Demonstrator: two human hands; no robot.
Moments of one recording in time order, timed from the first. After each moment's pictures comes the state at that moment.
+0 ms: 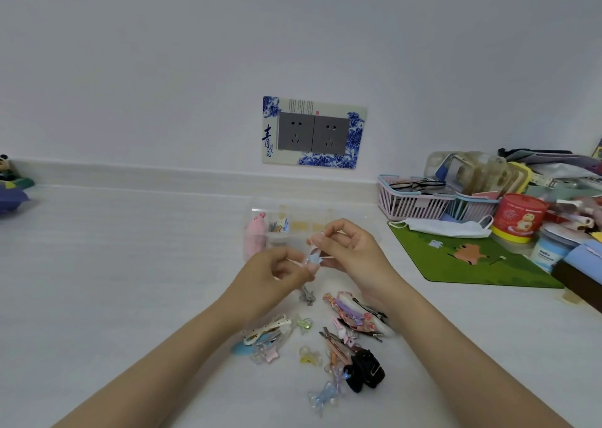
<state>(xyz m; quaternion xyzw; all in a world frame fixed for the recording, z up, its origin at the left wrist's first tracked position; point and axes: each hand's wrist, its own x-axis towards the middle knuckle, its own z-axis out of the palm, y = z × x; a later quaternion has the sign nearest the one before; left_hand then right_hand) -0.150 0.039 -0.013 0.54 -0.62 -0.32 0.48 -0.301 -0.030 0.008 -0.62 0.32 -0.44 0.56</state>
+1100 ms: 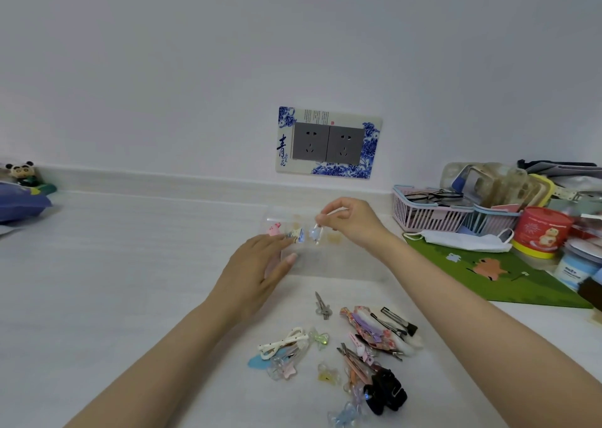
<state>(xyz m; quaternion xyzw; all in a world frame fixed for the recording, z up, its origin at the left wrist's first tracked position) -0.097 0.017 -0.024 0.60 -0.71 0.01 0.37 -0.267 -0.105 0.038 -0.73 0.42 -0.37 0.38</state>
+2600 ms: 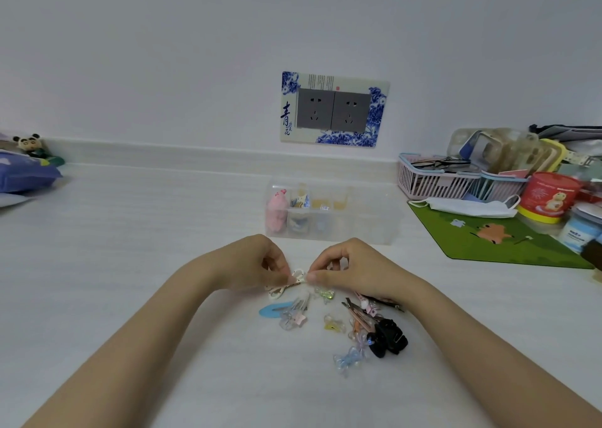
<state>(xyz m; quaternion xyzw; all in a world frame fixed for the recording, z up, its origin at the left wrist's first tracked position) -0.095 0.051 -0.006 0.62 -0.71 -0.27 0.18 -0.299 -0.010 -0.014 -0.84 0.33 -0.18 0.39</state>
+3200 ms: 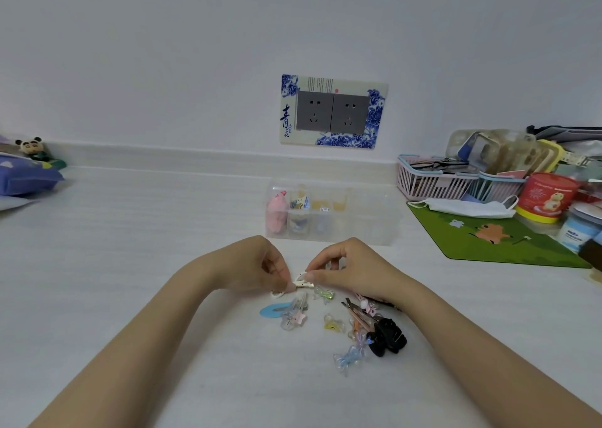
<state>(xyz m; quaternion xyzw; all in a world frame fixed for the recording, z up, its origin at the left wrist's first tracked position) -0.094 0.053 -0.005 0.61 -0.72 -0.28 0.17 -0.294 -0.010 -0.016 -0.84 0.34 -0.20 0.38</state>
